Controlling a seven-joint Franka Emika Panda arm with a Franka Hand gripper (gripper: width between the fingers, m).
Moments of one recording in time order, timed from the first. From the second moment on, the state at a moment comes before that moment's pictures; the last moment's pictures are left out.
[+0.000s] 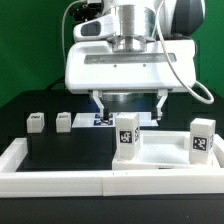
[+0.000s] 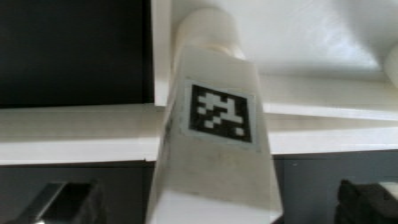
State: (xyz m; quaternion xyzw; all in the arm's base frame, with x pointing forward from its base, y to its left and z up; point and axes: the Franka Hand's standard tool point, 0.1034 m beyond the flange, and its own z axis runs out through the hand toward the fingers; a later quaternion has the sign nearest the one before) arm 0.598 -0.011 0.095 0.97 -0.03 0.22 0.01
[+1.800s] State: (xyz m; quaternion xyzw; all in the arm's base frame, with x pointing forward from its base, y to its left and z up) arm 0.610 -0.016 0.081 1.00 -0.06 0.01 -0.04
